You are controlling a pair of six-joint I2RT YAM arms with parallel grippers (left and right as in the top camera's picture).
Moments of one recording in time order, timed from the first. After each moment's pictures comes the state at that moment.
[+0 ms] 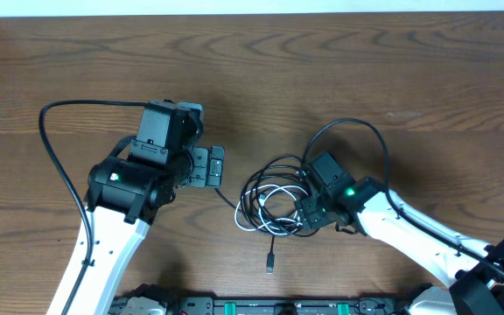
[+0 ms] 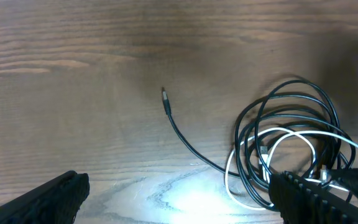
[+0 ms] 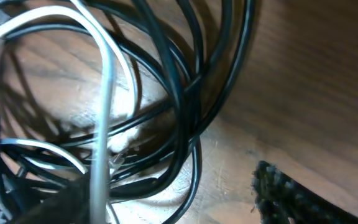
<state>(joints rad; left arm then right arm) -0.32 1.18 1.19 -1.05 -0.03 -0.14 0.67 1.50 0.75 -0.55 -0.04 0.28</state>
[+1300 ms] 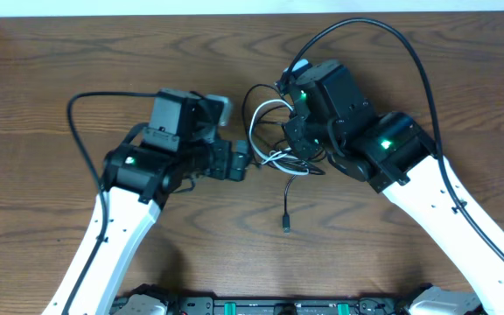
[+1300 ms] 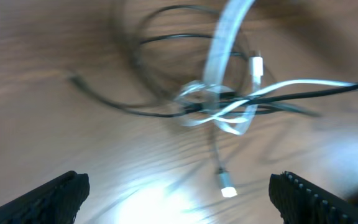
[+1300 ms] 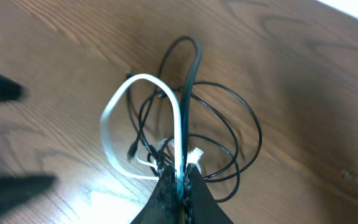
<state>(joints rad) -0.34 1.27 1.19 -0.89 0.33 -0.12 0.67 1.49 1.57 -0.93 0.07 0.09</state>
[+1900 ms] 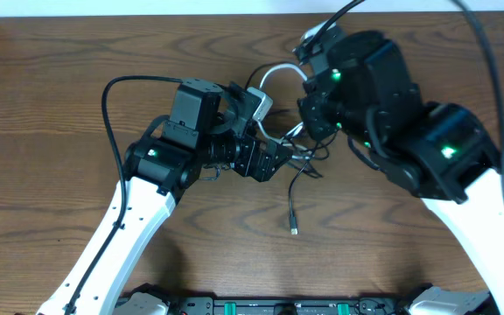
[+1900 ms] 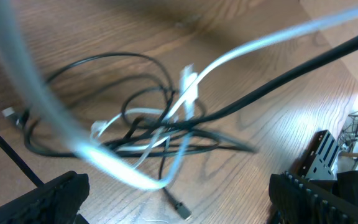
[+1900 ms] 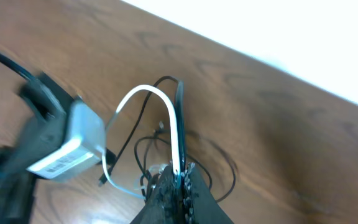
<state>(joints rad) -0.41 1.32 1.19 -0.71 0.57 -0.04 0.67 1.49 1.93 -1.09 0.15 0.08</state>
